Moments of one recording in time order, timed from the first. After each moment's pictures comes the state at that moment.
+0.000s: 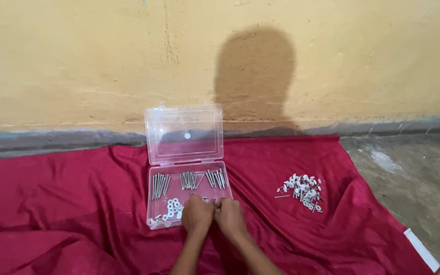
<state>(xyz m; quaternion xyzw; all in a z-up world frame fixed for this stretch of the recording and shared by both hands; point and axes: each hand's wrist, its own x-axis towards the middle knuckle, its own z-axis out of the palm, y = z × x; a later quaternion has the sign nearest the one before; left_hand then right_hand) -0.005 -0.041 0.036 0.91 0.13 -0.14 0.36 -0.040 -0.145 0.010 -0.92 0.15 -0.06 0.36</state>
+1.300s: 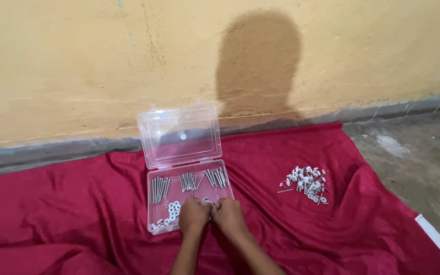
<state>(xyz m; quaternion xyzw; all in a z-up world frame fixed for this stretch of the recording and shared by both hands) 0.009 -0.029 0.011 0.91 0.13 -0.14 0.38 -0.032 -0.142 -0.004 -0.89 0.17 -0.04 0.43</state>
